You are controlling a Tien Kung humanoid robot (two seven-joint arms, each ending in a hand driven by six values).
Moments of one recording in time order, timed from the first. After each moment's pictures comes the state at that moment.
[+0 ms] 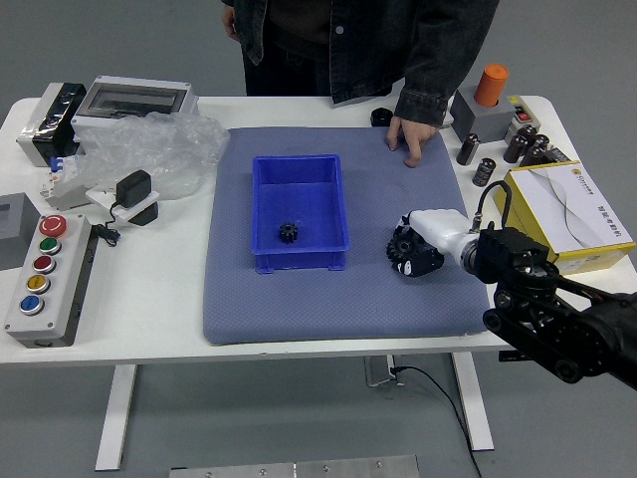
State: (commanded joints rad) left arm 0.01 0.08 -1.31 -0.18 0.96 -0.11 0.10; right arm 0.62 -0.38 0.58 1.16 -1.89 0.04 -0.30
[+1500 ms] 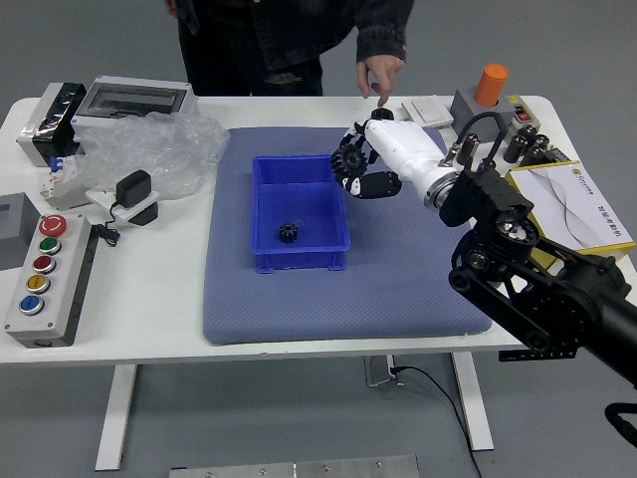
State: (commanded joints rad) left arm 0.01 0.08 -1.32 -0.18 0.97 -0.11 0.10; right arm 0.69 -0.24 0.74 1.29 -1.96 -0.07 -0.28
